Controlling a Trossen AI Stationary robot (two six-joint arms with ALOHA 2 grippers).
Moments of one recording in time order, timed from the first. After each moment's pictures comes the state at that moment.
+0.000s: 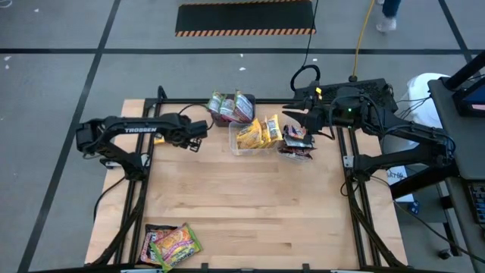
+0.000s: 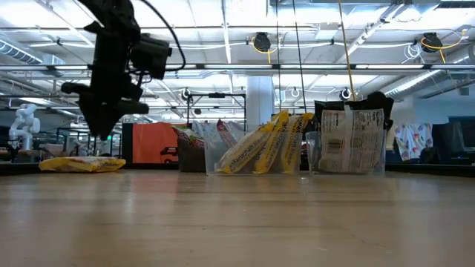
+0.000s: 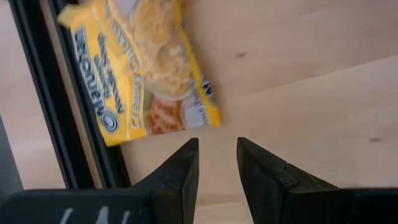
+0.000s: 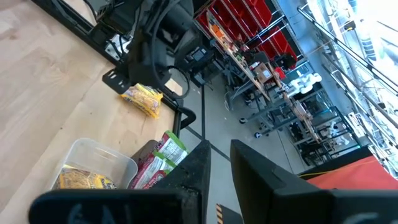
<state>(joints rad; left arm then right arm) 0.37 1.45 0.93 -1.14 -0.34 -0.92 -0.23 1.02 1.17 -0.37 0.05 -0.86</state>
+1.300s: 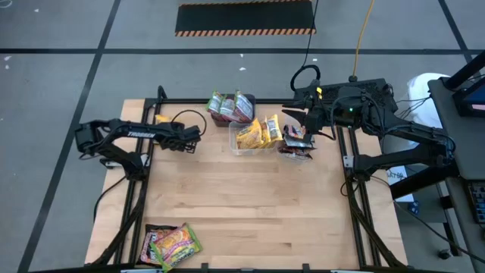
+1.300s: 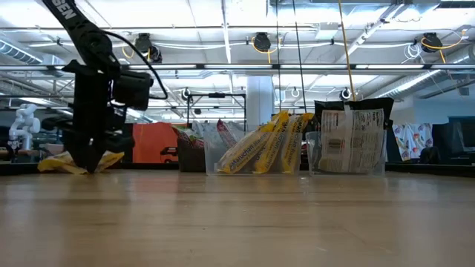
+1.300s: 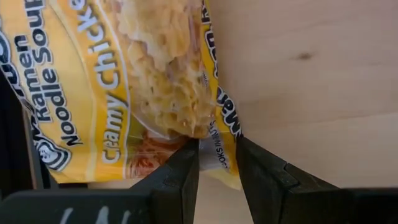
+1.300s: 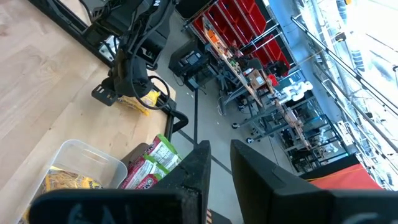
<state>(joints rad) 0.45 1.45 0.61 -0.74 -0.40 -0.93 -0.23 1.02 1.17 -0.34 0.05 -0.90</state>
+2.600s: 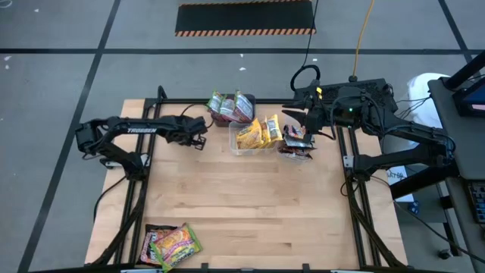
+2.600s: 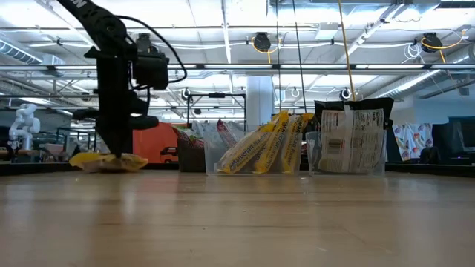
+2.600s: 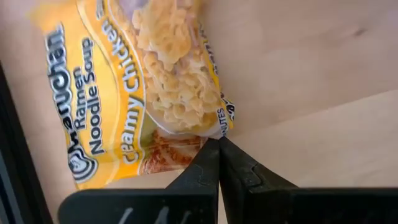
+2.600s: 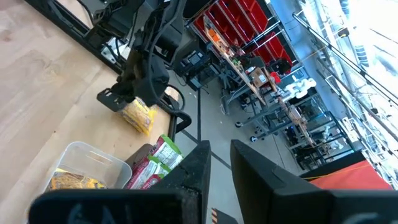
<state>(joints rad) 0.45 1.46 0.78 -0.76 -0.30 -0.77 -0.23 1.02 1.17 -0.35 0.05 -0.88</state>
